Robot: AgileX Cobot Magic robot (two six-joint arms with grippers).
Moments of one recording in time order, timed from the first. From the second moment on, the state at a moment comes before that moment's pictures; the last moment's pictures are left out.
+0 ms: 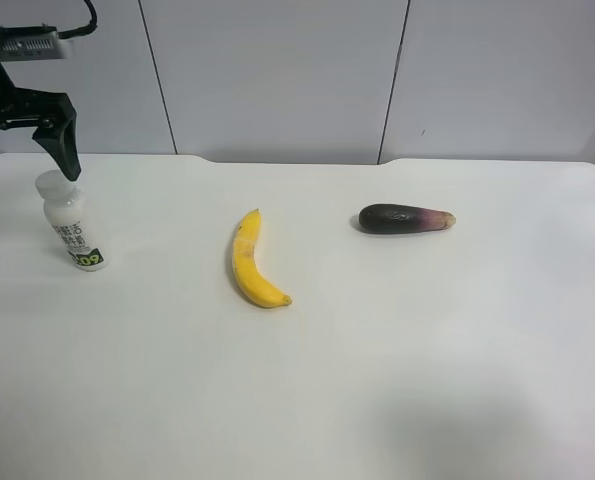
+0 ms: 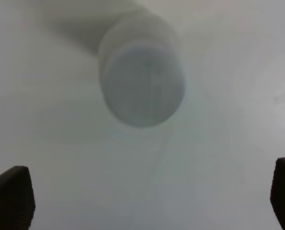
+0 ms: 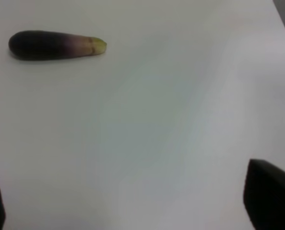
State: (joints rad) left arm -0.03 1.76 -1.49 -0.03 1.21 -0.07; right arm 0.03 0.00 -0.50 -0.02 1.07 -0.02
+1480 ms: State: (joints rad) left arm -0.04 1.99 -1.53 0.04 1.10 -0.07; right arm 0.03 0.00 -0.50 -0.02 1.07 -0.02
